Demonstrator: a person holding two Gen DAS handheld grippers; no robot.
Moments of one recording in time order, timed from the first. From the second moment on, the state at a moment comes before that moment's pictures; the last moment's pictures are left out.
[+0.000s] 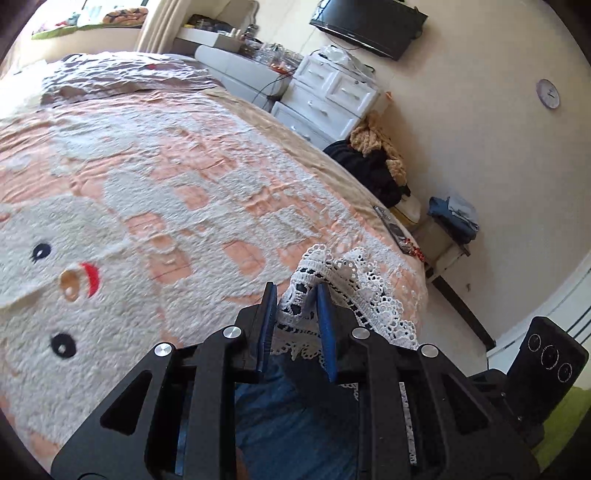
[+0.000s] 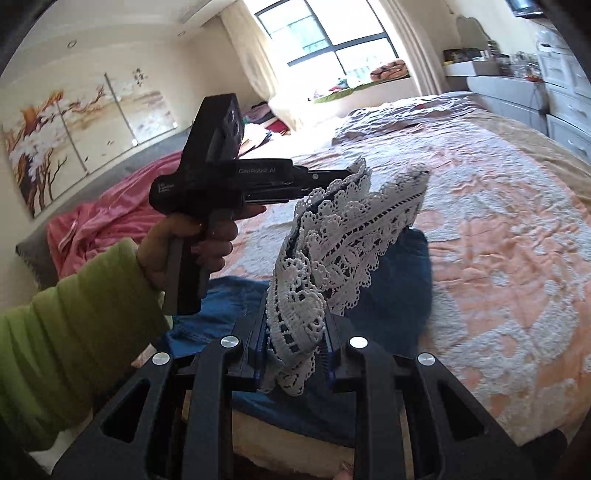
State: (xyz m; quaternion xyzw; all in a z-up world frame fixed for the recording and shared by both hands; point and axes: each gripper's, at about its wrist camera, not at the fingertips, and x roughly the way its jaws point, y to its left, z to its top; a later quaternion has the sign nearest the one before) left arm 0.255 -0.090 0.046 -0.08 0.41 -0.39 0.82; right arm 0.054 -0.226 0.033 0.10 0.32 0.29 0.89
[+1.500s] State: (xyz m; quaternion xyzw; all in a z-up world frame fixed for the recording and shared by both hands) left arm 0.249 -0.047 0.014 -0.08 0.47 -0.24 0.85; right arm 0.029 -0.190 -0.001 -0.02 0.37 0.33 0.87
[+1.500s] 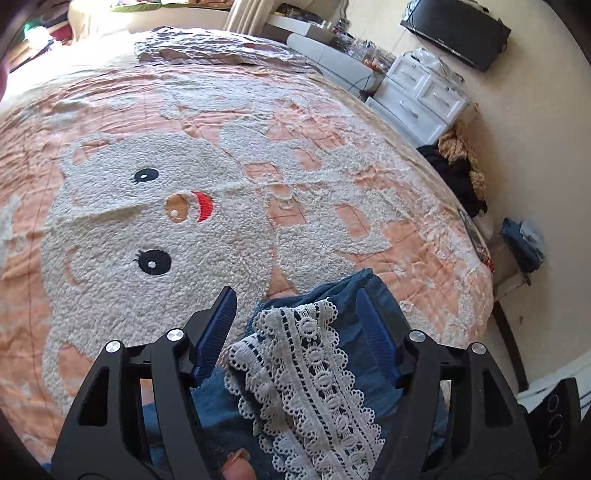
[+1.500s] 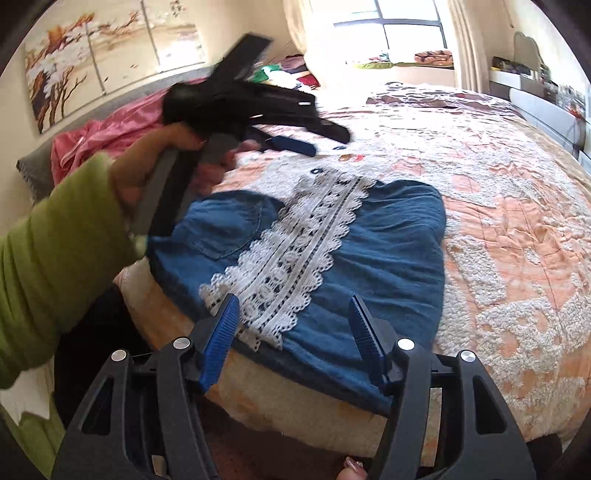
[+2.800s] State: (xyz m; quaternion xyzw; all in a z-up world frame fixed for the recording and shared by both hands) left arm 0.236 -0.022 -0.016 -0.04 0.51 -0.14 0.85; right arm 0.033 -0.128 -0.032 -0.07 0.40 0.41 0.82
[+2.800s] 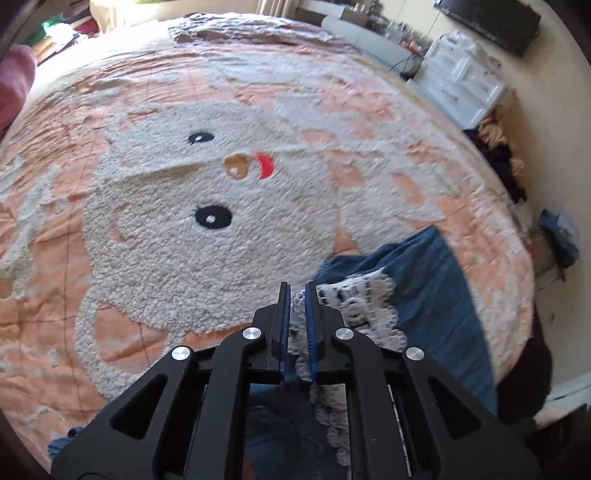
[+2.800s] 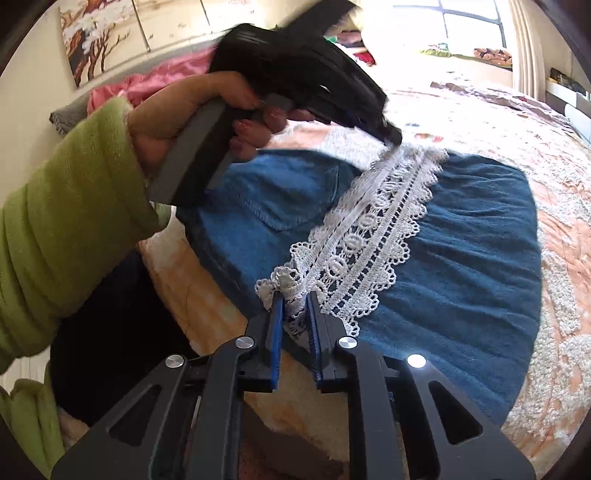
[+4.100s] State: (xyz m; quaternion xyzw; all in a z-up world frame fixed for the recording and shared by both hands) left arm 0.078 -0.082 -0.035 0.01 0.45 -0.17 0.87; right arm 0.220 -0.171 -0.044 -0.06 0.46 0.28 0.84
